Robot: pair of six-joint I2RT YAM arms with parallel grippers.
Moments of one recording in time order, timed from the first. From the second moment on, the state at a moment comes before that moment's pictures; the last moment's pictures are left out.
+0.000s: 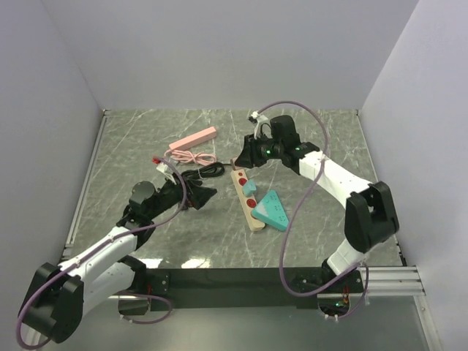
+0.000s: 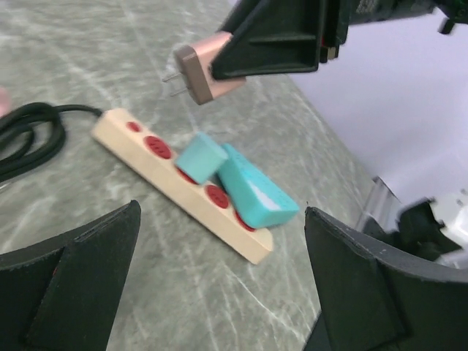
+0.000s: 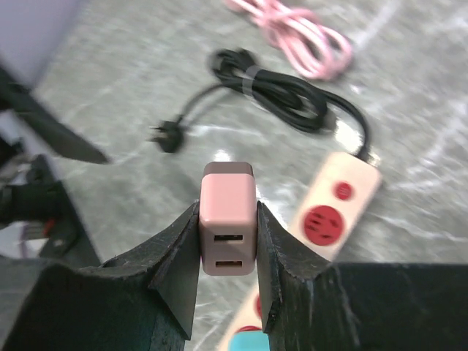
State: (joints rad) left arm -0.43 0.94 0.32 0.59 0.46 -0.58; right arm 0.46 1.60 1.20 -0.17 -0.58 0.20
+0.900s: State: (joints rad) left arm -0.28 1.12 0.37 0.49 0.24 -0.56; right arm 0.49 1.81 1.34 -0.48 -0.25 0.16
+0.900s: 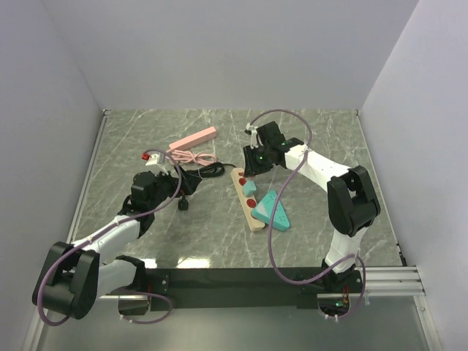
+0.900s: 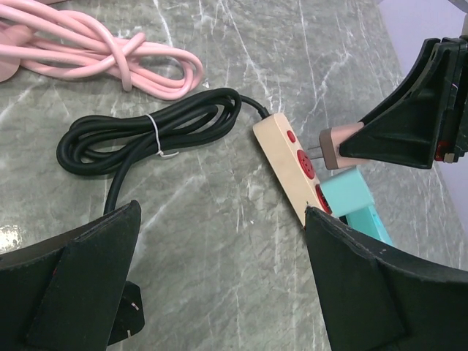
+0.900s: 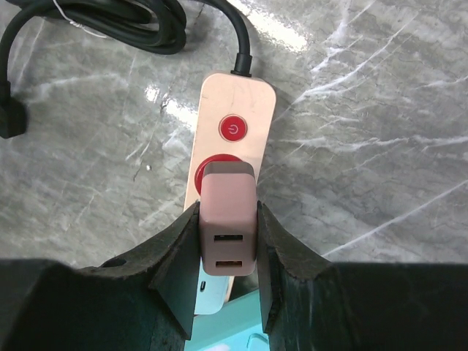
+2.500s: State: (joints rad) left arm -0.28 1.12 0.35 0.52 0.31 -0.56; right arm 0.57 1.92 1.55 -0.72 -0.15 0.14
